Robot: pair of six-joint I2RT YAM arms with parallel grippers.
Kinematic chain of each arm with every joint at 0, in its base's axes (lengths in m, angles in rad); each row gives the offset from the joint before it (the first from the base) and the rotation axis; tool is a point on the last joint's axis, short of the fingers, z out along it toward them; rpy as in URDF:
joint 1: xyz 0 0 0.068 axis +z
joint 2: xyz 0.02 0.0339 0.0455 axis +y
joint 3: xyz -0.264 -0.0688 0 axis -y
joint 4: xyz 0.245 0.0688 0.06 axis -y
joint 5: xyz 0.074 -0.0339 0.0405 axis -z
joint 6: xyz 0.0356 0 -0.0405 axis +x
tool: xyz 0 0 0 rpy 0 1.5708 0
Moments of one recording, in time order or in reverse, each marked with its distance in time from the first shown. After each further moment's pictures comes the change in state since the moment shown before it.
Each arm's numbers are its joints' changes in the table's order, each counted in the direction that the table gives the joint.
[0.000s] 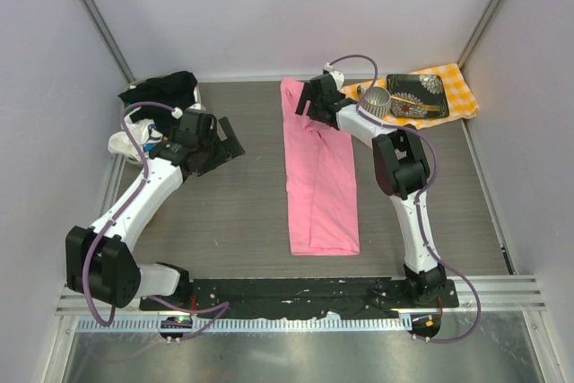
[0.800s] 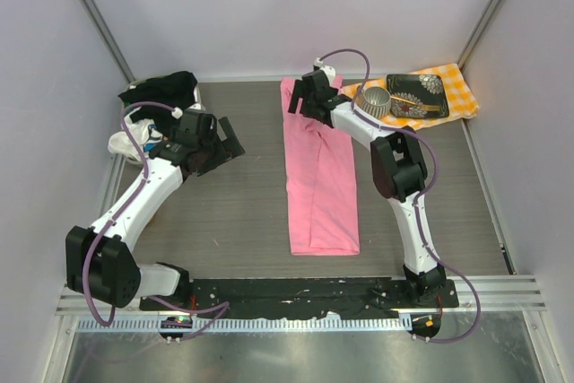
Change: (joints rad) left arm 0.000 0.000 0.000 0.001 0.000 0.000; right arm 0.046 -0.031 0.045 -0.064 0.029 -0.055
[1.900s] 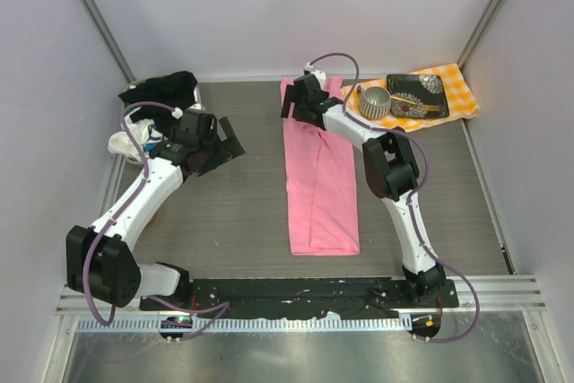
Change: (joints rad) left arm 0.000 0.003 0.000 0.000 -0.001 0.000; right arm 0.030 0.061 0.061 -0.014 -0.019 -0.001
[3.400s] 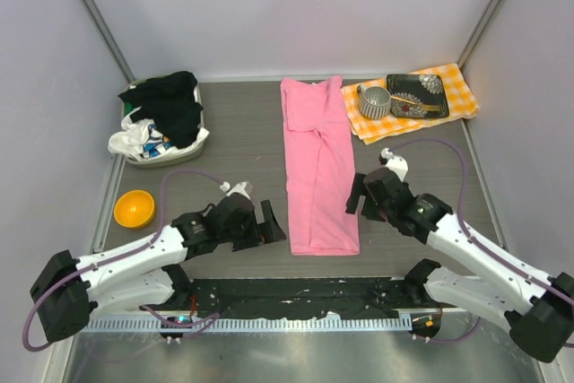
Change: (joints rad) left arm -0.585 -0.358 -0.537 0.167 0.055 -0.338; right arm 0.167 -1.415 -1.221 -0.364 0.119 0.200
